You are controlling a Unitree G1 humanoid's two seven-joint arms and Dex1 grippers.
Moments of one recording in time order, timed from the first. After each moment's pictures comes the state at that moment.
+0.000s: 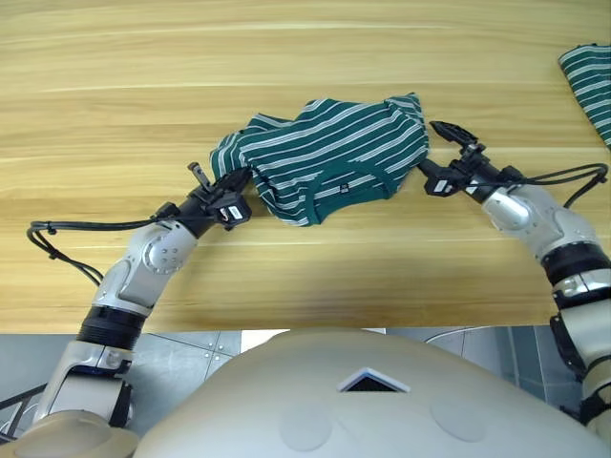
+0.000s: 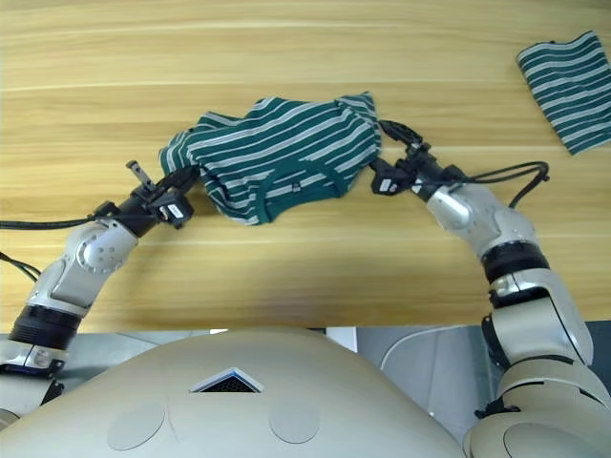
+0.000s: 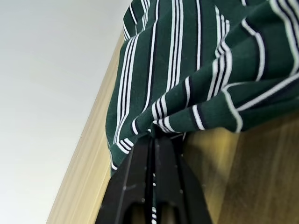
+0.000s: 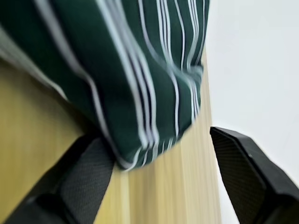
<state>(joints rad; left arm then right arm) 0.13 0.64 -0.27 0.09 0.49 -0.41 -0.22 -0.34 -0.70 0.48 0.75 -0.68 -0.74 -0.09</state>
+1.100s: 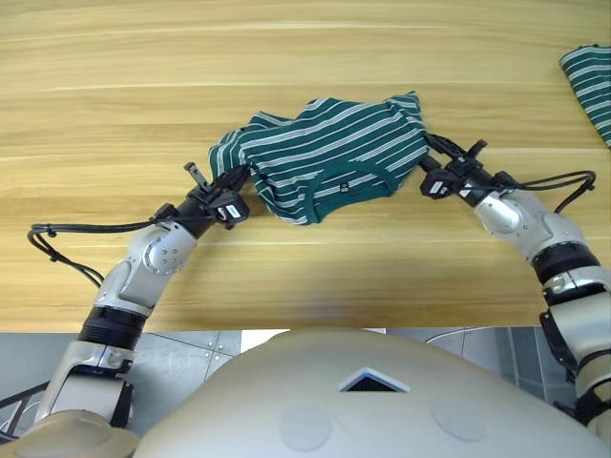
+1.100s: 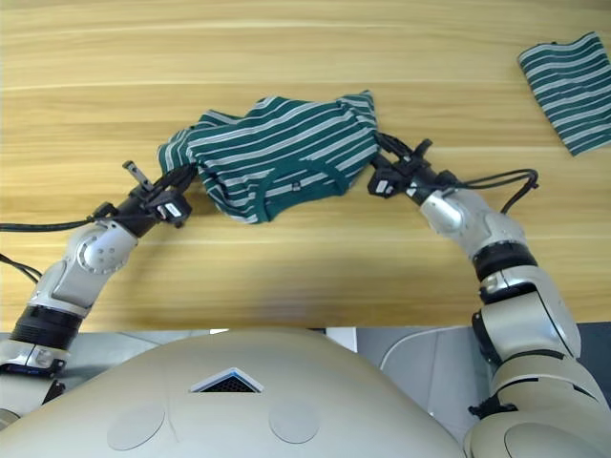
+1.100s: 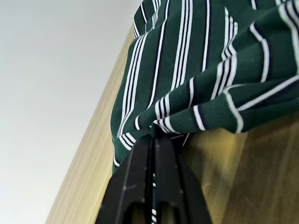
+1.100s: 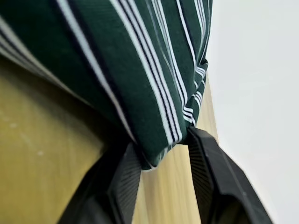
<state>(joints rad) 0.14 0.64 -0.26 0.11 0.47 -0.43 -0.18 -0.31 -0.69 0.48 0.82 -0.64 -0.75 -0.15</state>
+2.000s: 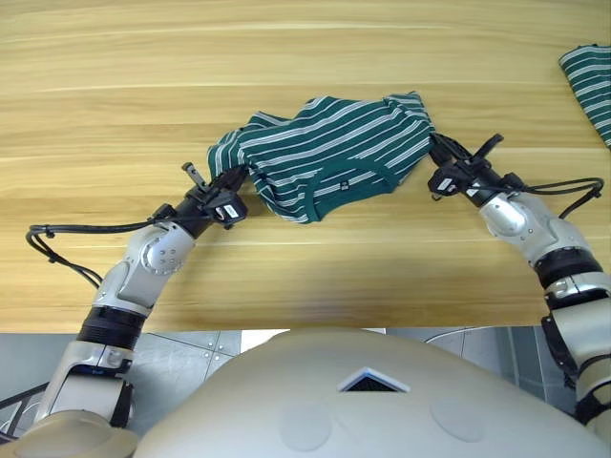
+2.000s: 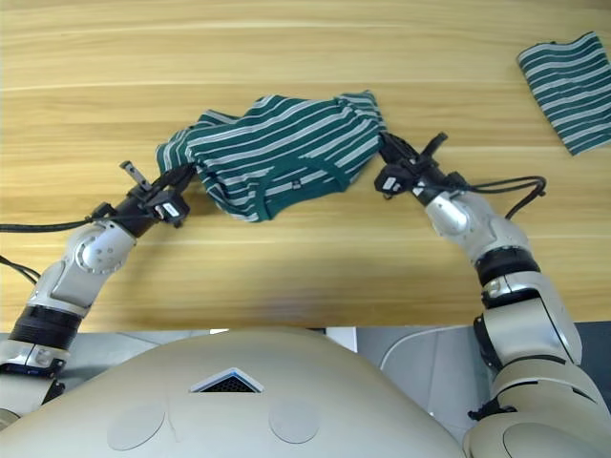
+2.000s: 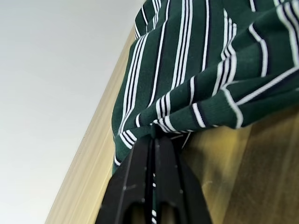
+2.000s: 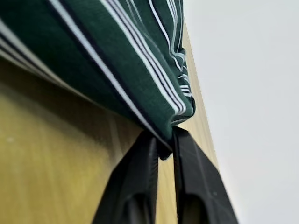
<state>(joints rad) 0.14 0.64 -0.25 0.13 0.47 -0.45 -0.18 -0.29 -0.69 0.44 0.82 -0.61 -0.77 -0.18</state>
